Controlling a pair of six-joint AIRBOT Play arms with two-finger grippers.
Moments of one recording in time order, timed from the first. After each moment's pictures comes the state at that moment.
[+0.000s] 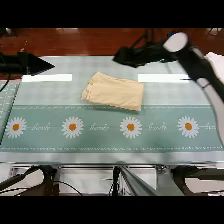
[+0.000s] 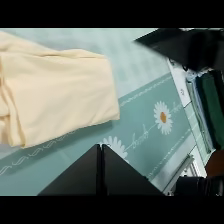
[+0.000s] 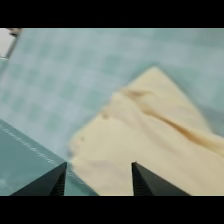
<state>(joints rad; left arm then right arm) 0.29 -1.25 1.28 0.48 -1.44 -1.00 0.27 -1.53 1.61 -0.95 1.00 1.49</state>
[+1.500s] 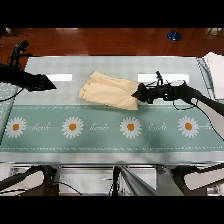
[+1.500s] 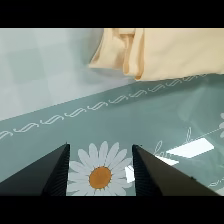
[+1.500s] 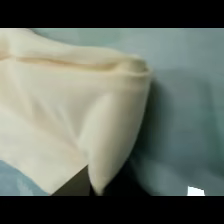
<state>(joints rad) 0.18 -1.27 1.25 1.05 -1.36 -1.17 0.09 -1.69 1.06 -0.41 0.87 1.23</state>
